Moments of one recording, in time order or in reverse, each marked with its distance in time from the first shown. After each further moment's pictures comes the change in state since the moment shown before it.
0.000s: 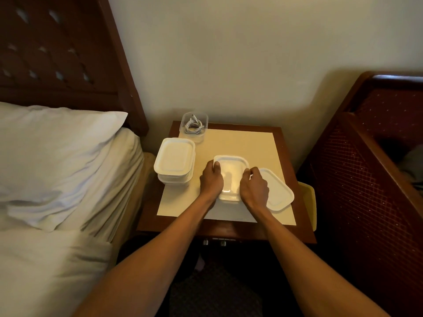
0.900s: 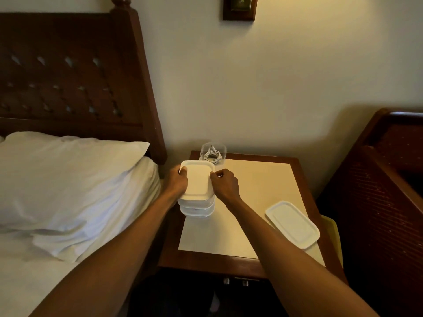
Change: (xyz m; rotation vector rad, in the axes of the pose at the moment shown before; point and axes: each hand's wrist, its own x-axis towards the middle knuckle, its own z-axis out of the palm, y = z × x) left_hand 0.093 0.017 -0.161 0.230 0.166 0.052; right_hand 0.015 -0.147 0.065 0.186 -0.310 -0.091
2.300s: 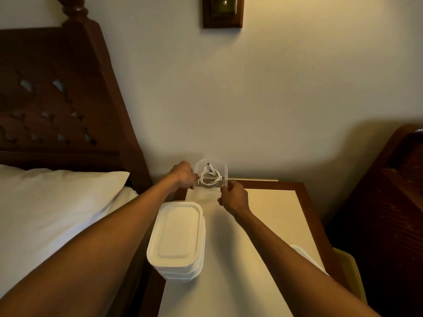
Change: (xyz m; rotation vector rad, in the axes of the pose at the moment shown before) left_hand 0.132 0.095 0.048 0.358 -0.349 0.026; right_hand 0.134 0.021 -0.025 0.177 0.072 0.024
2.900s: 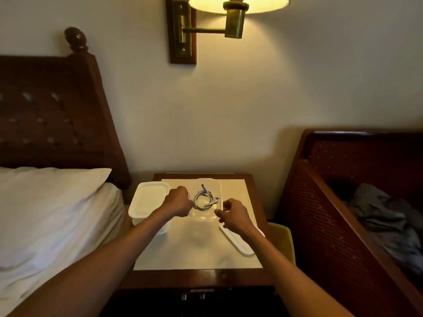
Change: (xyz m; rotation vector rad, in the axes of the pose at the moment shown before) left_hand -0.212 0.046 0.078 0.156 0.003 0.091; right_hand -0.179 0.037 -0.154 -0.199 -0.121 -0.004
